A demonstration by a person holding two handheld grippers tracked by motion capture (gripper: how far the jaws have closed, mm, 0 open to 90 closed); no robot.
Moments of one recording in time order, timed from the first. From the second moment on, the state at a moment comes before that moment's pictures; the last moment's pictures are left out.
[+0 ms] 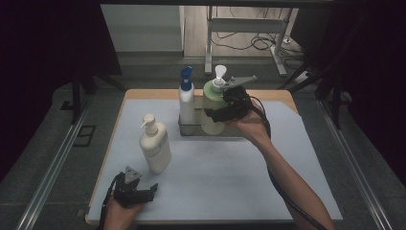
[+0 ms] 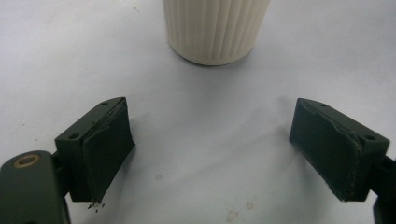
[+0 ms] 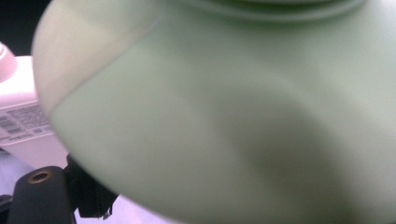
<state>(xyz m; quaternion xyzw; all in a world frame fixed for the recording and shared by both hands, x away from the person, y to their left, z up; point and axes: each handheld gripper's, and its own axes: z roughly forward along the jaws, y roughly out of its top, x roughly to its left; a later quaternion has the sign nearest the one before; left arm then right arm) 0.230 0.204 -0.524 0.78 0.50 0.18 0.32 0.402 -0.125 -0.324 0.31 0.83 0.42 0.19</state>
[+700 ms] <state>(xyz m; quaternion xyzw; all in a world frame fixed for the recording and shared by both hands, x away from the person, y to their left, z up) 0.230 0.204 -0.524 0.78 0.50 0.18 0.32 0.433 -0.124 -0.318 0.33 0.82 0.42 0.22</state>
